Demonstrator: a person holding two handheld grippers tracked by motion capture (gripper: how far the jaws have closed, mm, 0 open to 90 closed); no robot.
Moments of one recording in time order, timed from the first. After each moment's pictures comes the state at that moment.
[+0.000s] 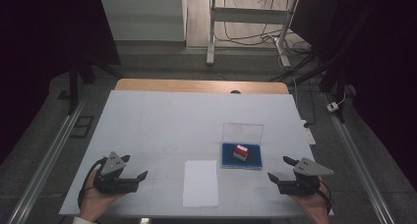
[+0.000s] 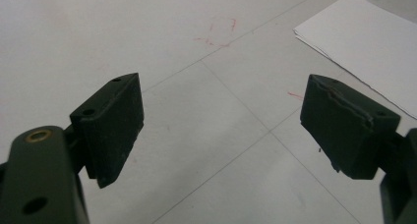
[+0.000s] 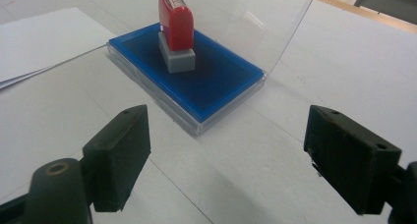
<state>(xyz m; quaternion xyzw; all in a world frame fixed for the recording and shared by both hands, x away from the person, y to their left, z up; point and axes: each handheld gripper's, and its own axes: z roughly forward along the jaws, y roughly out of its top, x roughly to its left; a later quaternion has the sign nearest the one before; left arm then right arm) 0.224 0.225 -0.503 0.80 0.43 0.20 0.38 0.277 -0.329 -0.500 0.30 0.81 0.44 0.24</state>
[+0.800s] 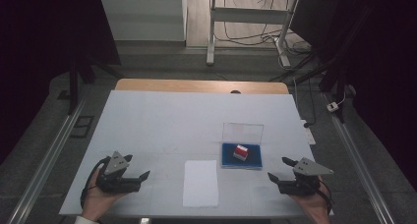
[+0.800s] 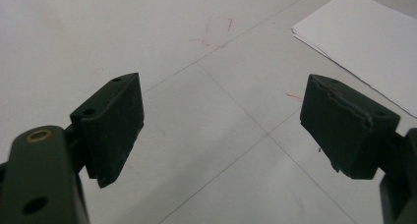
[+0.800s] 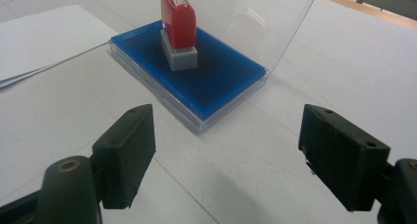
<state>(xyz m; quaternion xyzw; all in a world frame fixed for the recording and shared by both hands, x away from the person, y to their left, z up) 0.227 0.220 -0.504 0.80 0.42 0.20 0.37 0.276 -0.328 -0.499 0.30 0.82 0.43 0.23</state>
